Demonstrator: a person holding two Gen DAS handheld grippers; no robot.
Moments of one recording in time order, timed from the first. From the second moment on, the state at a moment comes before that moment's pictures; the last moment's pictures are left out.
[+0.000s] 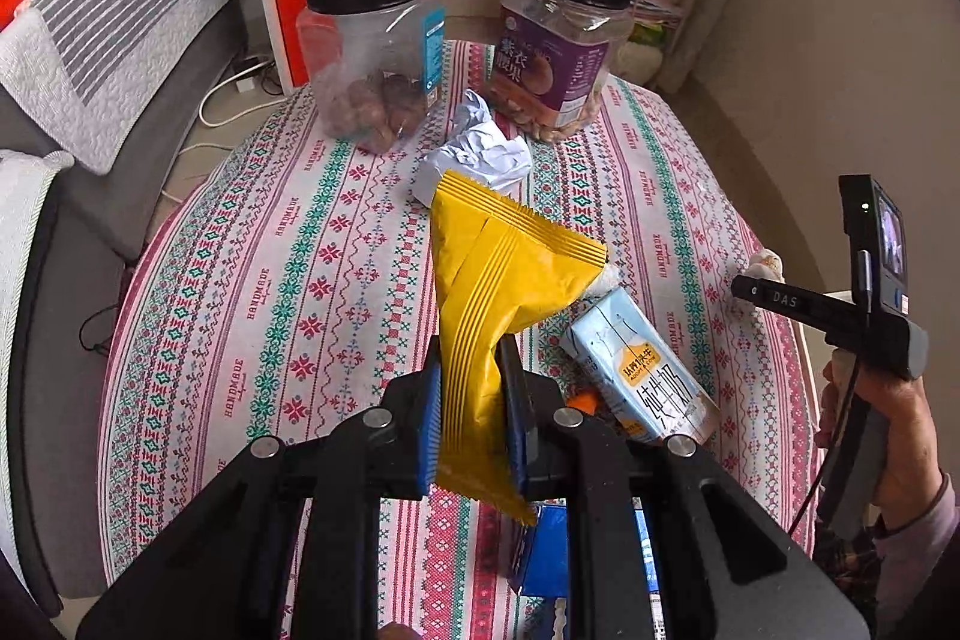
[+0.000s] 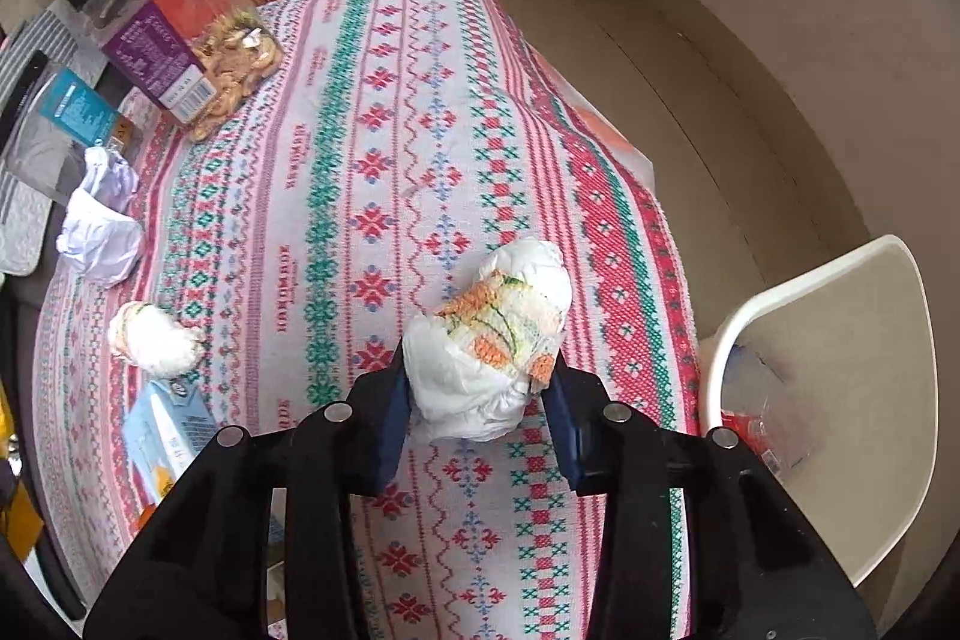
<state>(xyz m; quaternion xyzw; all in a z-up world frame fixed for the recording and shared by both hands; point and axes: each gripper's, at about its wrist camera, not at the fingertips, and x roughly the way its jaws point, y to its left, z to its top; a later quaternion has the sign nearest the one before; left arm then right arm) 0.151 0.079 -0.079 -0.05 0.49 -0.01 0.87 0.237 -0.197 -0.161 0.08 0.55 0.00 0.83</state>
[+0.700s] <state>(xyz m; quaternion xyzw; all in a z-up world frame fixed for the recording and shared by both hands) 0.145 0.053 -0.055 -0.04 0.44 0.00 0.90 0.181 -0.163 -0.048 0.04 0.37 0.12 0.92</state>
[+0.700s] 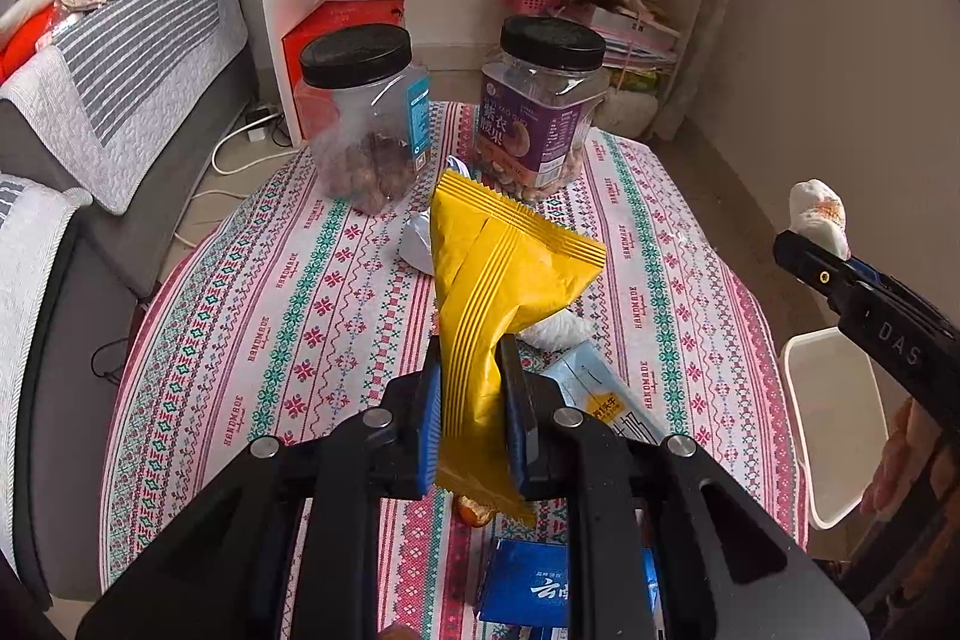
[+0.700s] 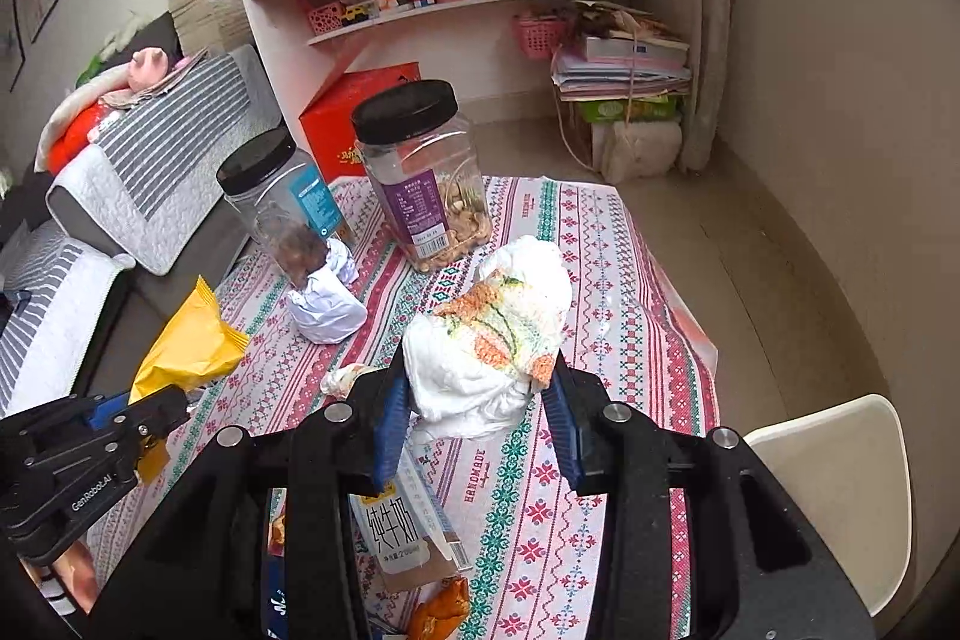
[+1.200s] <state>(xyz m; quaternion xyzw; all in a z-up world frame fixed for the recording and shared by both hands) 0.136 0.010 -0.050 -0.02 0.43 -0.02 0.90 0.154 -0.206 -0.028 0.03 0.35 0.09 0.93</state>
